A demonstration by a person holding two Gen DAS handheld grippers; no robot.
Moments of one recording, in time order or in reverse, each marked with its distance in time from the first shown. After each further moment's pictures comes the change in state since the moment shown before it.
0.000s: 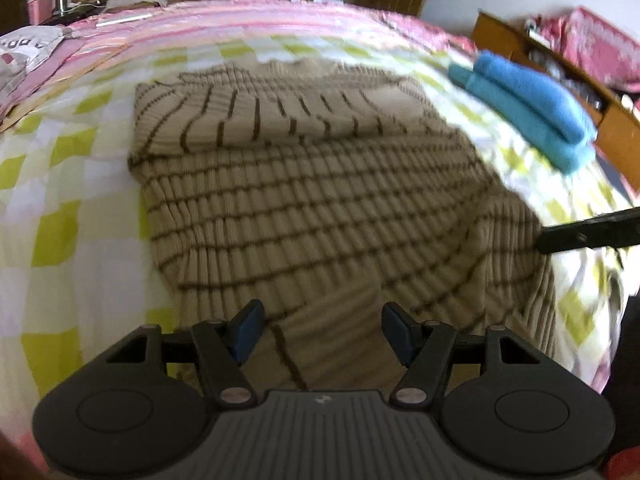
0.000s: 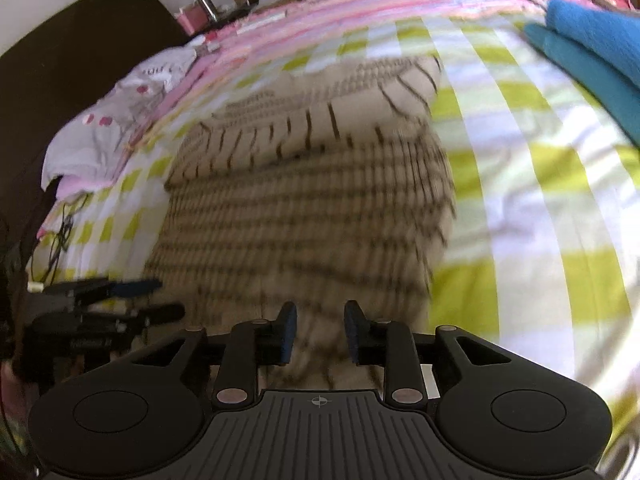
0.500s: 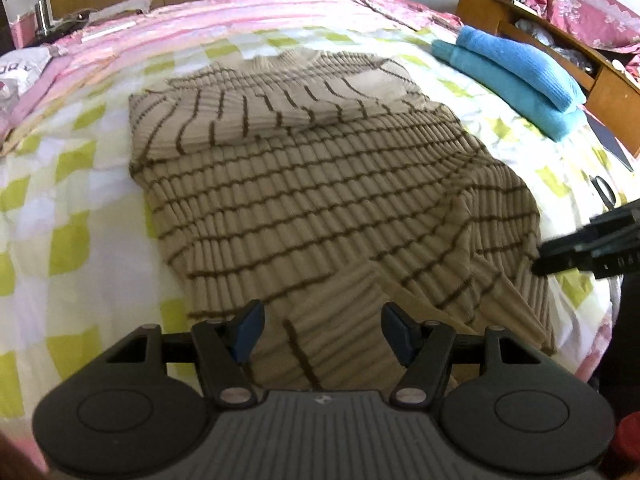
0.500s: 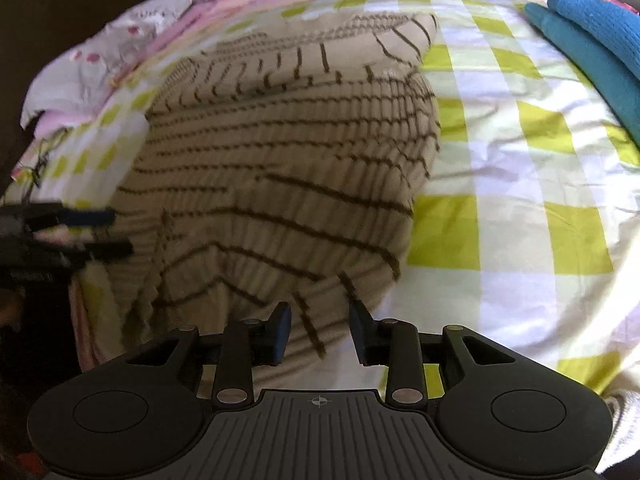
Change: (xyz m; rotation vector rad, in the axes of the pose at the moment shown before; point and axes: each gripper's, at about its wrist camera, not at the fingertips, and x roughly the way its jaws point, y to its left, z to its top) left arm -0.022 -0.009 -0.002 0.086 0.024 0.020; right arm 0.007 0.001 -0.031 -0.096 0.102 -0.107
